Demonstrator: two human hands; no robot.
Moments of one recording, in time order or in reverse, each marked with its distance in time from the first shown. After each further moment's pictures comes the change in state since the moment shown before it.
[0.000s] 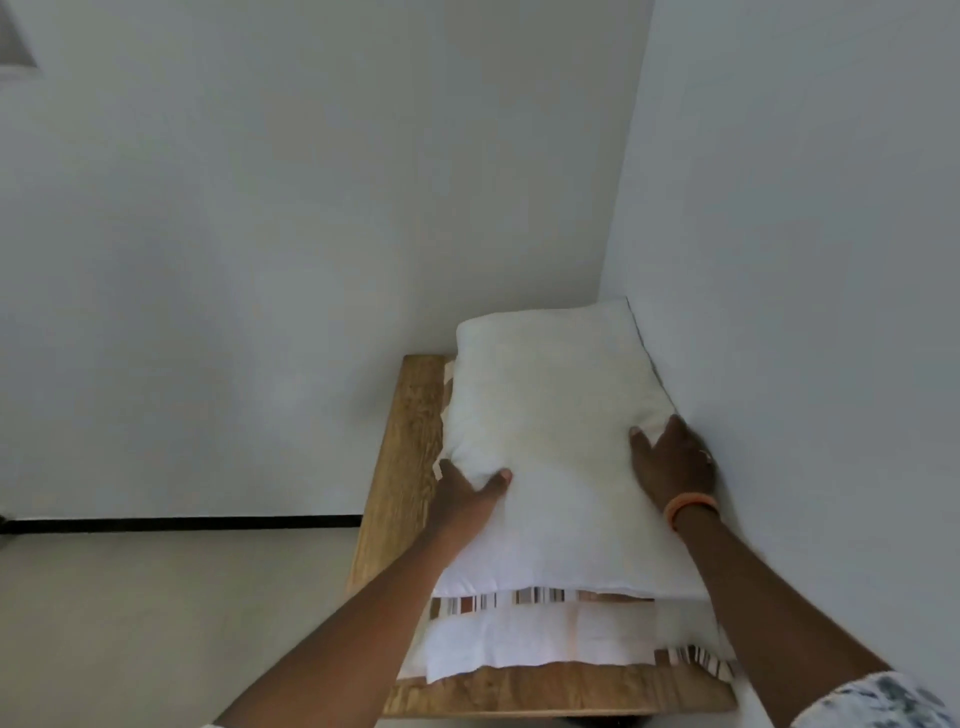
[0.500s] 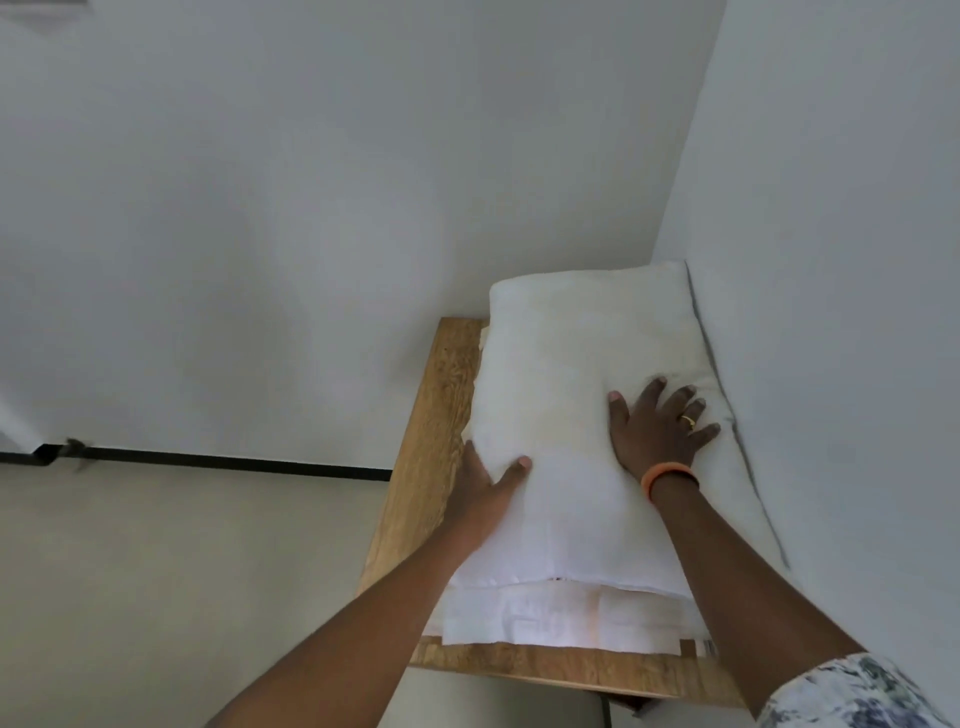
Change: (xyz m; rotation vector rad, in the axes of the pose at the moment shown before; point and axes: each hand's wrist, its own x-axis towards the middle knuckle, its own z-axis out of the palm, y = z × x) left_hand -0.012 -0.025 0.008 -0.113 0.024 0.093; right_hand -0.006 -0.049 0.048 -0.288 -0.152 -0.113
